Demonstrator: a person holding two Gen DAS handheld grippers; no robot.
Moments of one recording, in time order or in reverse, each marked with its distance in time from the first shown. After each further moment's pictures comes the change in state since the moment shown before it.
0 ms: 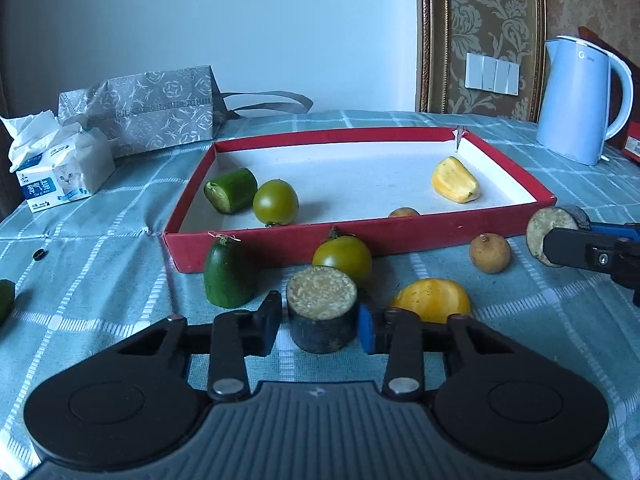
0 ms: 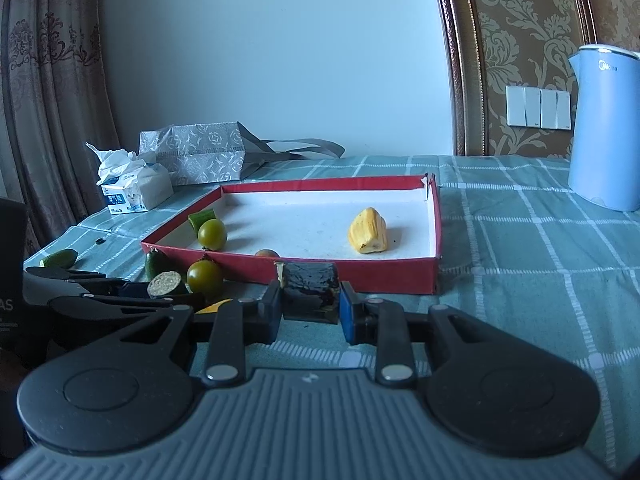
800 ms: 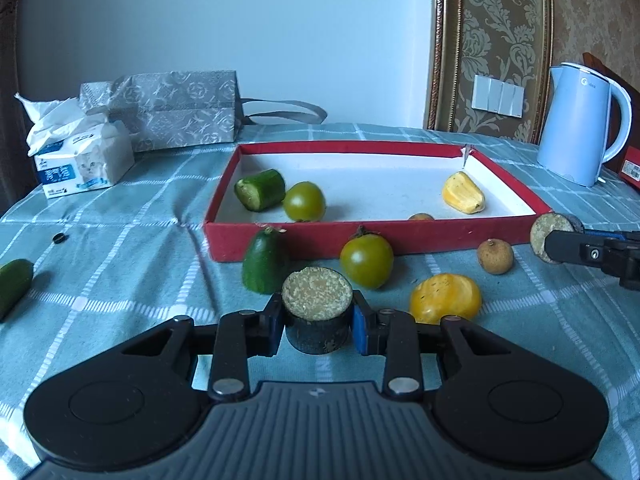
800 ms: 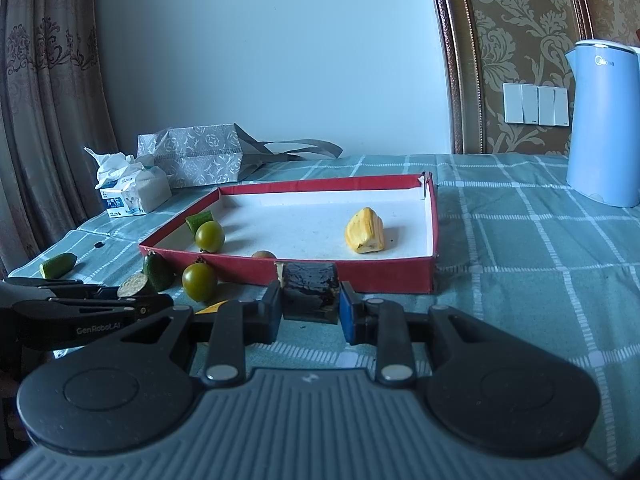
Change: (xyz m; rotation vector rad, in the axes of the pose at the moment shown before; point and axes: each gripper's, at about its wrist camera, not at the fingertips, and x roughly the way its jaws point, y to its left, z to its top) left arm -0.022 0.024 -0.011 -0.063 -0.037 -0.009; right arm 0.000 -0.004 0.000 0.009 -0.007 0.000
